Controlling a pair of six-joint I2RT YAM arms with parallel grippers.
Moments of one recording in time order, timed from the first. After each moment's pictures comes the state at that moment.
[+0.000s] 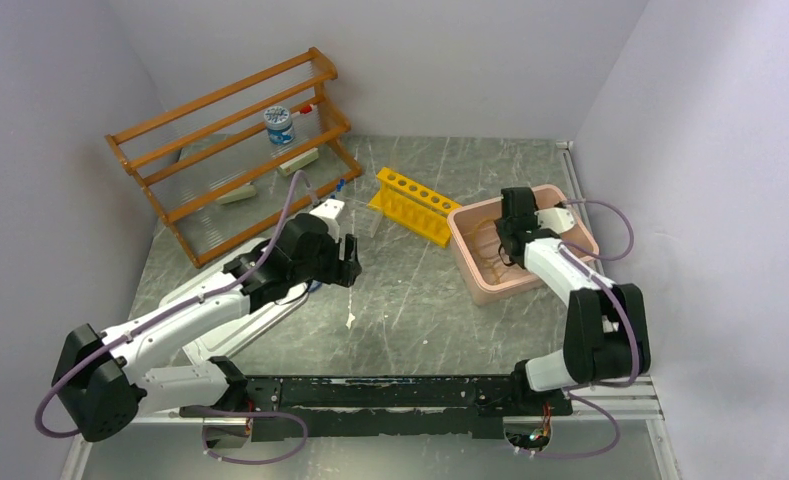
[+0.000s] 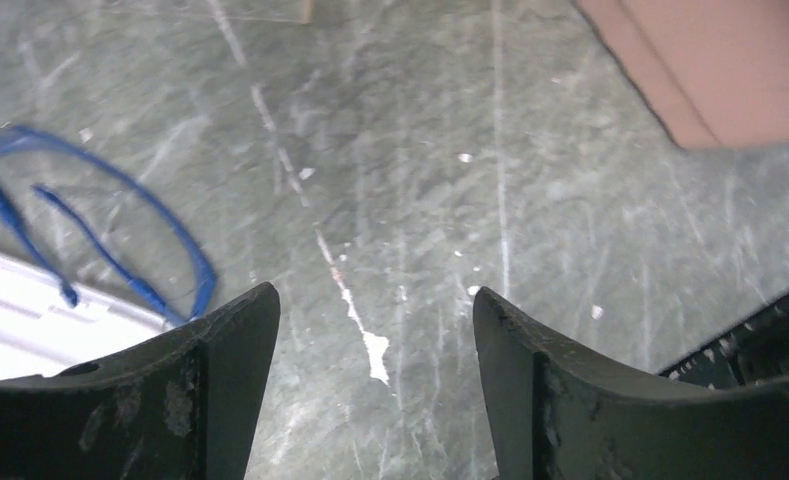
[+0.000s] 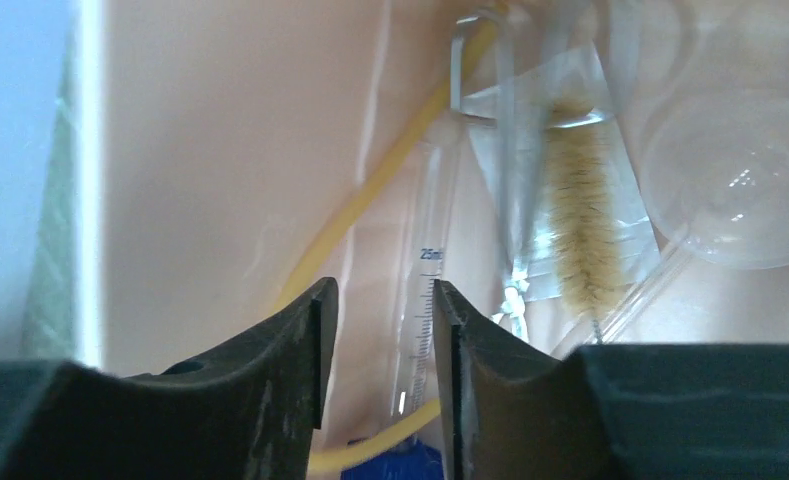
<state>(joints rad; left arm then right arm) -0.78 1.13 0.82 -0.32 -0.08 -0.40 0.13 1.46 0.81 -0.21 0.50 1.17</state>
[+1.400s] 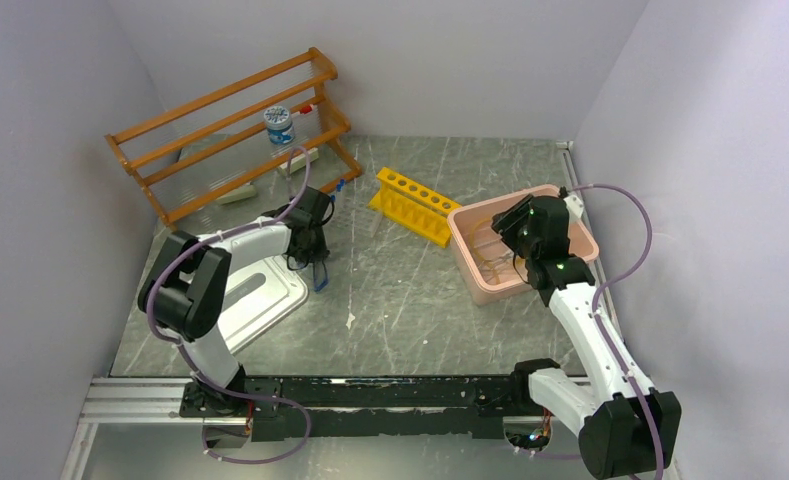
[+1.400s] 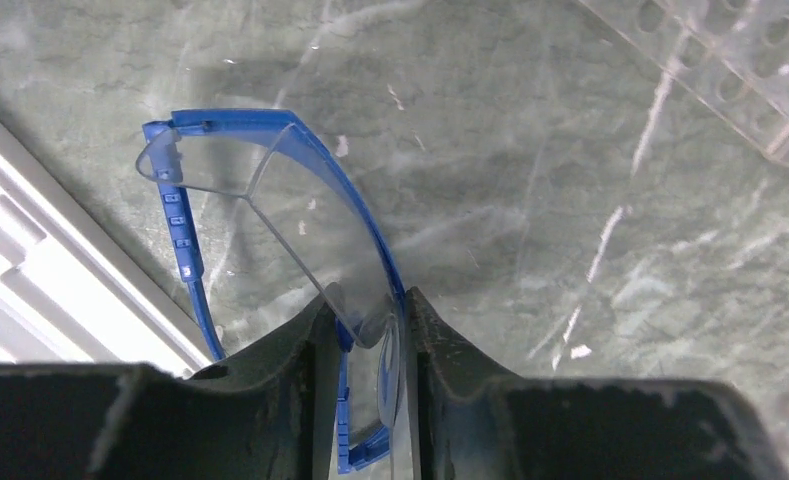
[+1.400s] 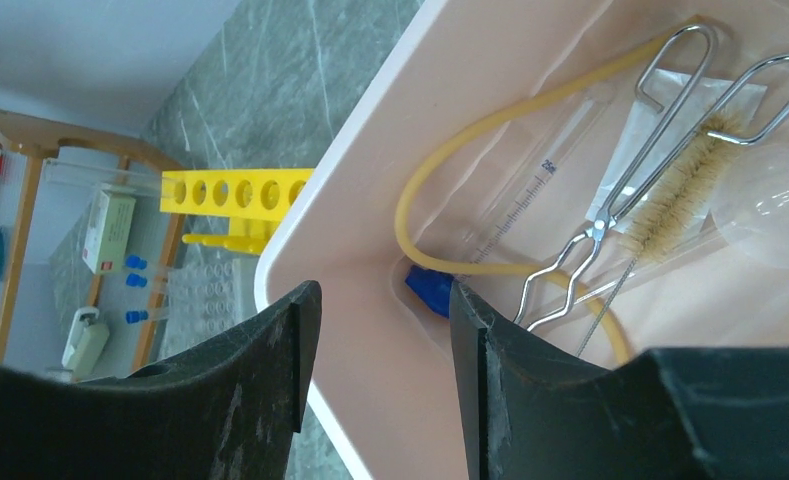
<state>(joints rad) -0.47 1.73 1.01 -0.39 -0.21 -0.65 0.13 0.98 0.76 -0.30 0.18 0.79</state>
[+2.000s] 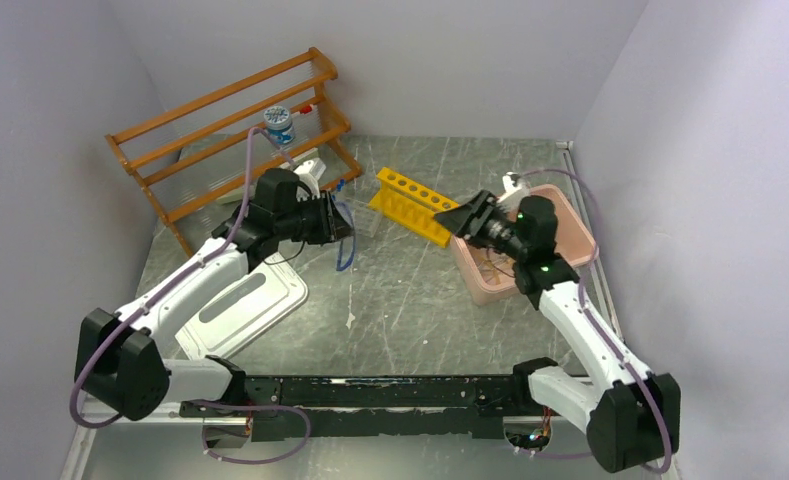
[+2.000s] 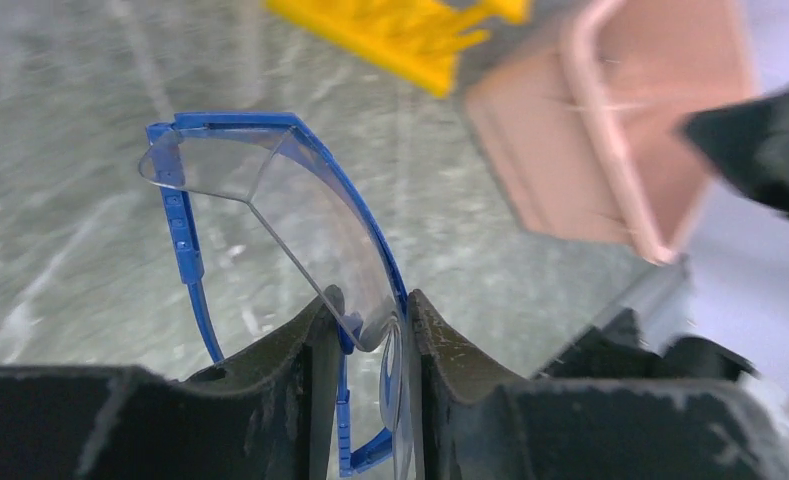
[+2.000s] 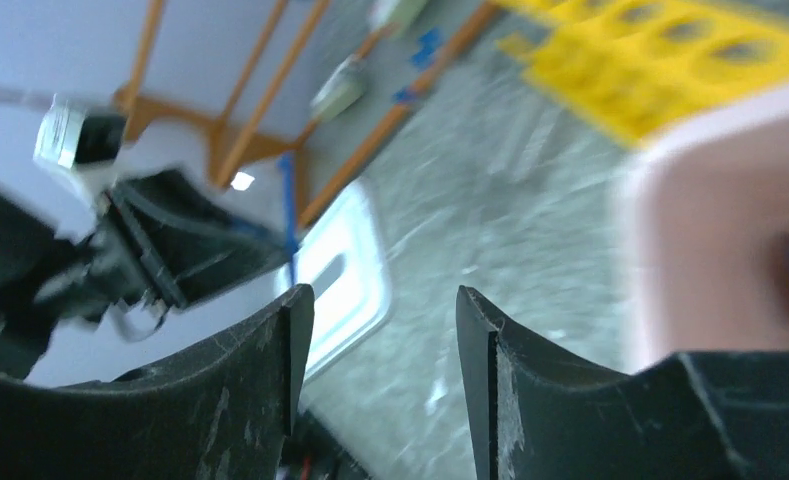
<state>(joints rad) -0.49 1.30 0.99 -0.31 0.23 -0.56 0.18 0.99 0.69 0.00 -0.42 0.78</state>
